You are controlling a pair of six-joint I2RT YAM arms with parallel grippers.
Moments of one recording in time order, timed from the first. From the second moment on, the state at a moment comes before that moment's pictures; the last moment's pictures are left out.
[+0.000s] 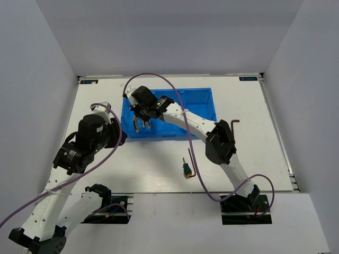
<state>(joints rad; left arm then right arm) -0.41 0.77 1.06 -0.89 -0.07 -0.45 0.97 2.25 2.16 -0.68 0.10 -0.11</state>
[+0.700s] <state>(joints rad) -0.41 0.85 1.02 -0.81 0.06 -0.42 0.90 2.27 2.17 -0.57 0.07 -0.06</state>
